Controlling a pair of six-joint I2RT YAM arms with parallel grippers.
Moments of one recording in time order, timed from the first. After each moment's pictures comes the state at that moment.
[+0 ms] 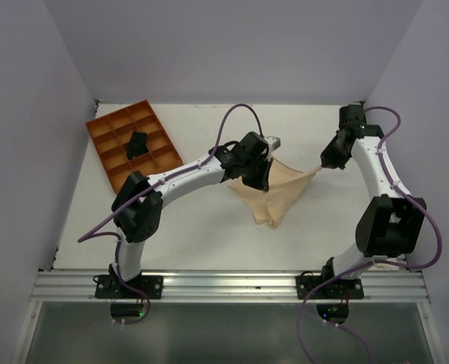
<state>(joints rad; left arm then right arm) -0.86 1.98 1.64 -0.54 0.18 -0.45 -0.02 1.60 1.40 -0.91 0.09 0.67</state>
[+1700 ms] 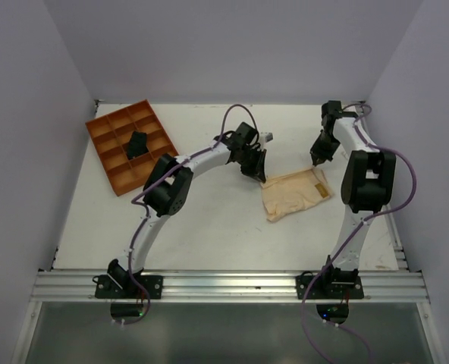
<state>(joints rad) -0.68 2.43 1.98 -0.51 0.50 -0.36 -0.04 2.07 1.68 -0.95 0.13 0.61</state>
